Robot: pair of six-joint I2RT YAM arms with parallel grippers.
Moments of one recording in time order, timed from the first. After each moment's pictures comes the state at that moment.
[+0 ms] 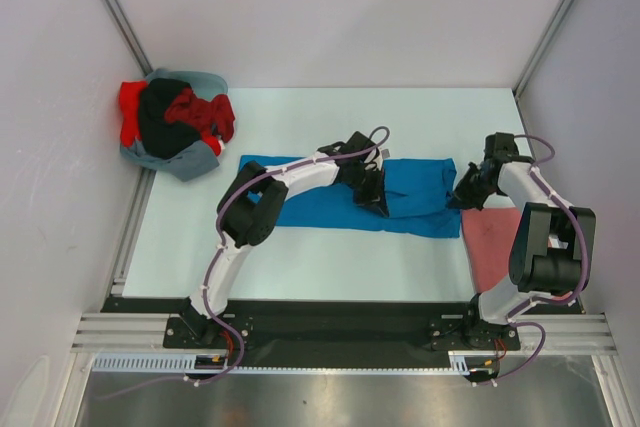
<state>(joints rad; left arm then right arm) -0.75 2.30 1.75 -0.47 0.59 -0.60 -0.13 1.58 1.03 -0.66 -0.25 0.51</state>
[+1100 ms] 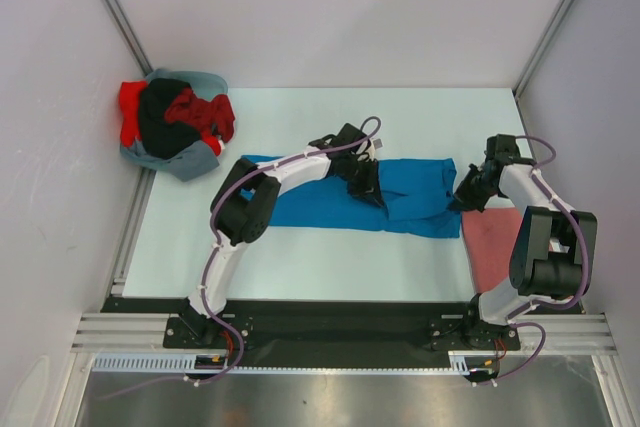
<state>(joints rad) -0.70 2.28 1.74 -0.46 0.58 -0.58 -0.14 1.56 1.02 -0.67 -0.25 0.49</state>
